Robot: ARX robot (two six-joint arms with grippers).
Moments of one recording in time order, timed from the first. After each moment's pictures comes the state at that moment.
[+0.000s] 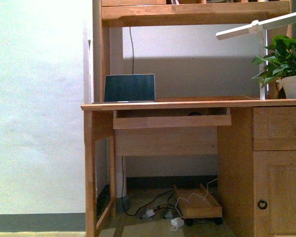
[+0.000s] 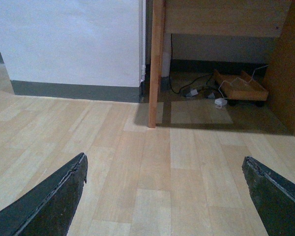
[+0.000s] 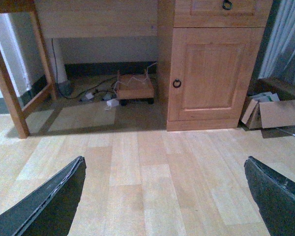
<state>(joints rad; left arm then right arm) -0.01 0.00 0.01 0.00 0.00 0.00 0.00 0.00 0.02 0.00 0.00 0.00</state>
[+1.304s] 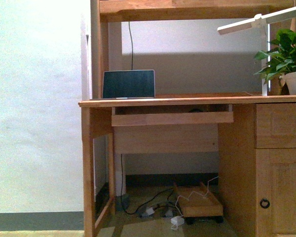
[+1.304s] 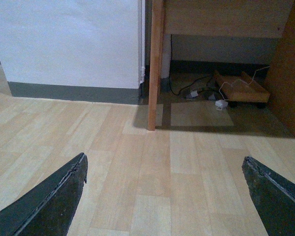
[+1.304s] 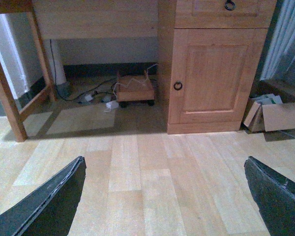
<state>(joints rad) -0.01 0.00 0.01 0.00 0.00 0.00 0.00 0.00 0.02 0.00 0.00 0.00</state>
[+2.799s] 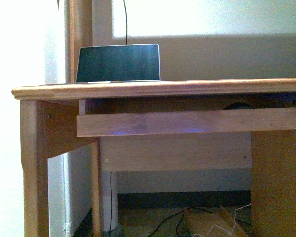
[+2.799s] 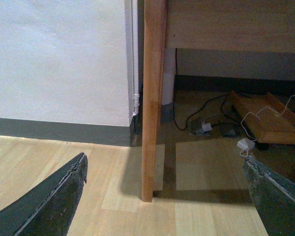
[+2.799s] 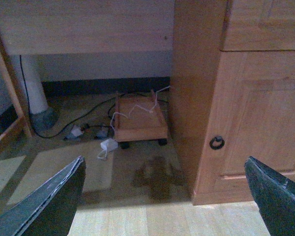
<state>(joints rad) -0.01 0.00 0.01 0.00 0.00 0.00 0.00 0.00 0.02 0.00 -0.01 0.00</state>
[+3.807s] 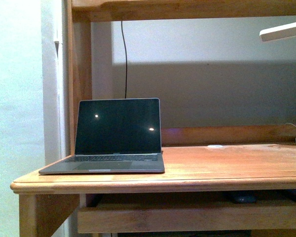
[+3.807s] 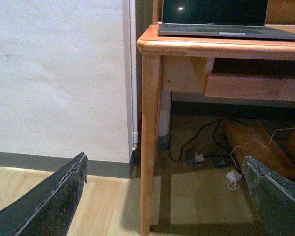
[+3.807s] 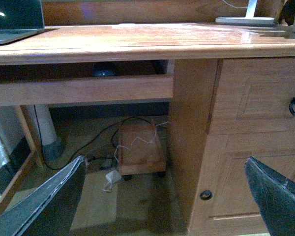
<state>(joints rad) 0.02 0.03 0.02 -0.02 0.11 -0.04 0.00 0.00 0.02 0.00 0.00 0.00</state>
